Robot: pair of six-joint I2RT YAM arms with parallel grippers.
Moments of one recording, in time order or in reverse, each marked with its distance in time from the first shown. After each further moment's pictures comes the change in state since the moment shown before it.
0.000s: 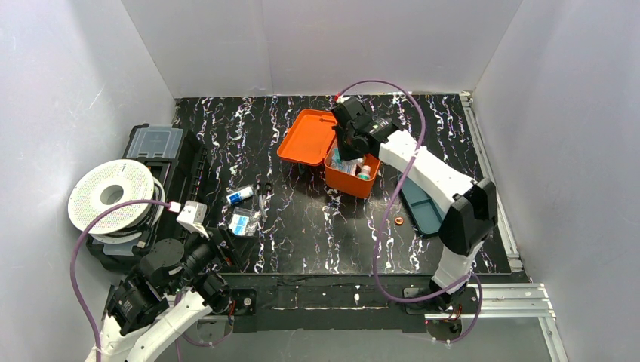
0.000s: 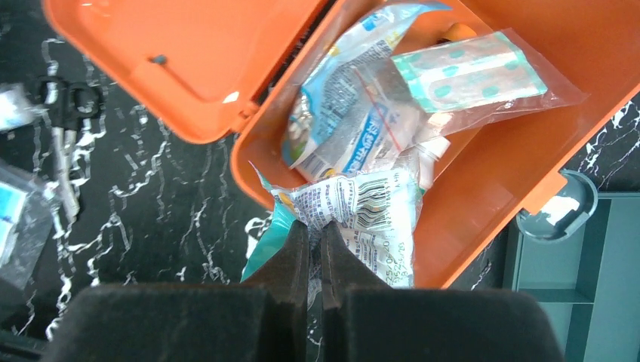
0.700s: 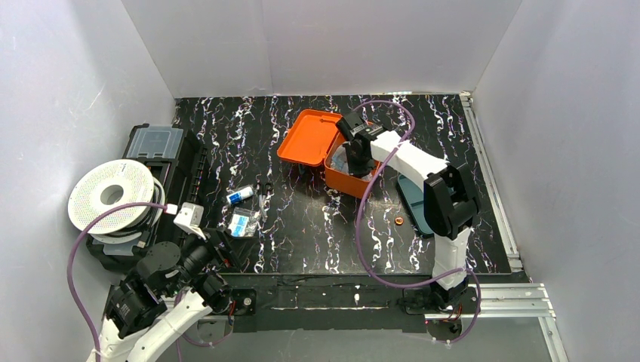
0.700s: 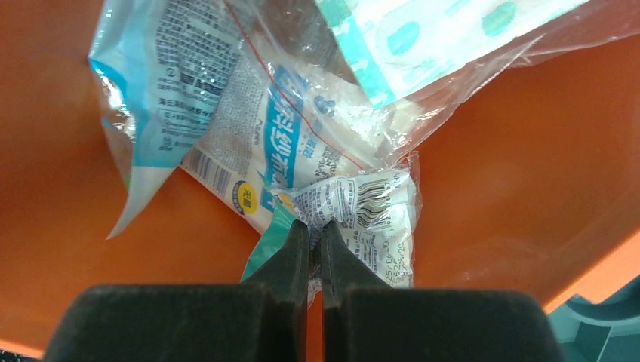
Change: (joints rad) left arm 0.000 -0.026 0.000 0.000 0.001 0.000; right arm -0.101 0.178 -0.101 -0.026 -0.023 0.052
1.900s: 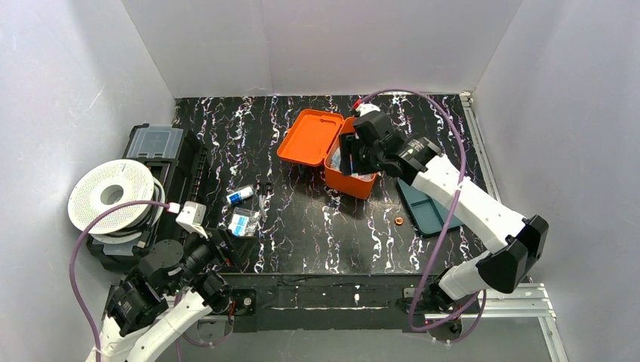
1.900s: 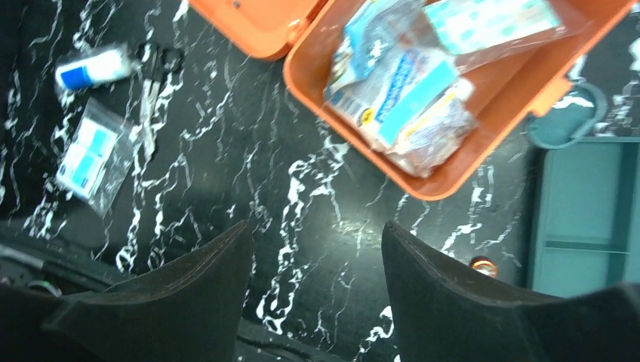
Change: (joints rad) left arm 0.000 0.015 0.000 -0.006 -0.002 -0.001; right arm 0.155 -0.484 -0.083 0.026 0.000 0.030
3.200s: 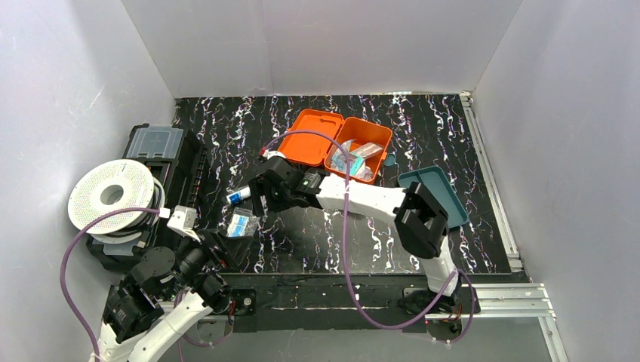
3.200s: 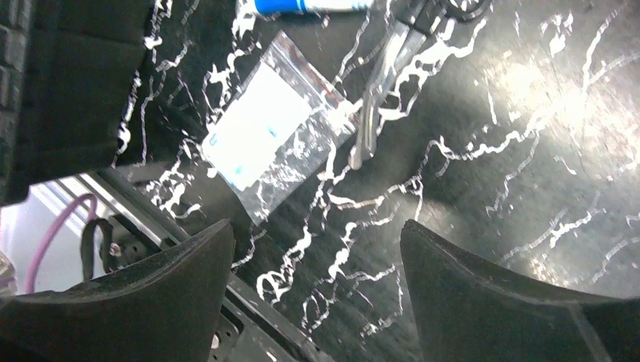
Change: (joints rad) left arm 0.000 -0.061 0.000 -0.001 -0.036 -0.007; right arm 0.357 0.549 0.140 0.394 -0.162 0.223
